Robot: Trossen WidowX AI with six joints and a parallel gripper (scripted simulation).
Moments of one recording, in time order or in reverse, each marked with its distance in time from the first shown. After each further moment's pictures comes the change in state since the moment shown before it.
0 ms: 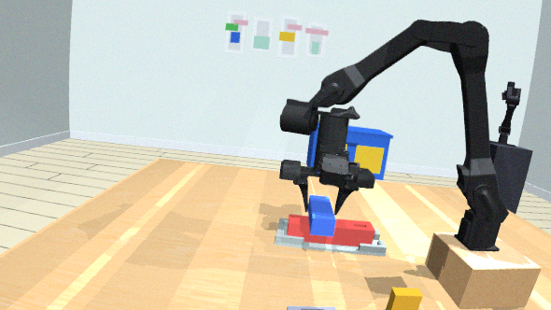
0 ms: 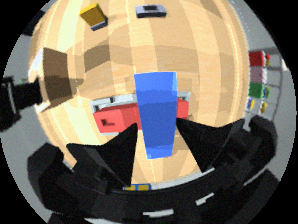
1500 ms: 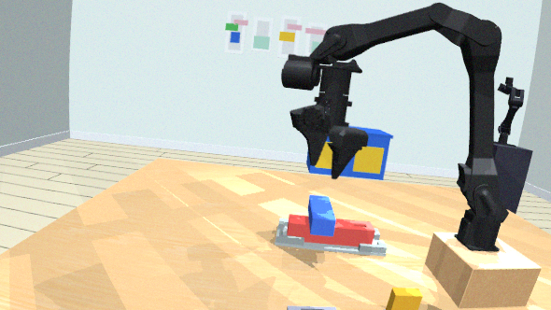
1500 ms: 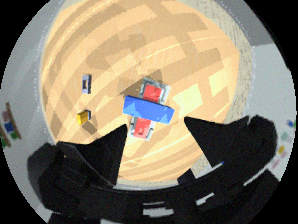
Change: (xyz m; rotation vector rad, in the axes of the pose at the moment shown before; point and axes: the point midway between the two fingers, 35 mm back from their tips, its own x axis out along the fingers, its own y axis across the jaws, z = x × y) arm -0.088 -0.008 -0.004 1.183 -0.005 -0.010
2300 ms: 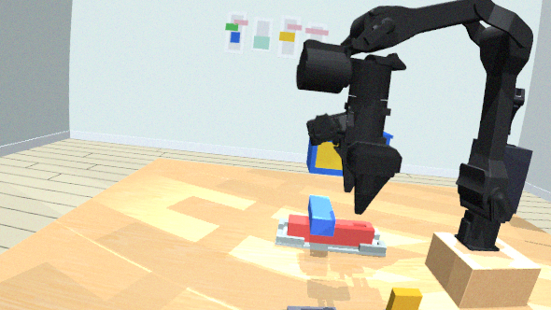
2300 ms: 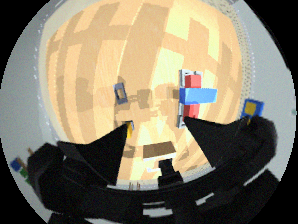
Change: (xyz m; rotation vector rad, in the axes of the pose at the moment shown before) arm -0.001 0.160 0.033 0.391 0.009 0.026
